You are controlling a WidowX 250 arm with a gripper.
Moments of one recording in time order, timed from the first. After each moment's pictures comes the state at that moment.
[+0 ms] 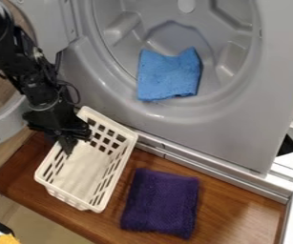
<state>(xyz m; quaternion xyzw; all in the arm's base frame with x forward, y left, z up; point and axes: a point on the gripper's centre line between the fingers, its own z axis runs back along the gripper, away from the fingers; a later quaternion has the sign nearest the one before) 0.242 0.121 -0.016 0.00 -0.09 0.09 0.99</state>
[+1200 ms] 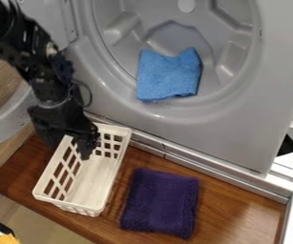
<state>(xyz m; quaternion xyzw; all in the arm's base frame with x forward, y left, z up) 0.231 0.089 0.018 0.04 -0.09 0.04 0.99</state>
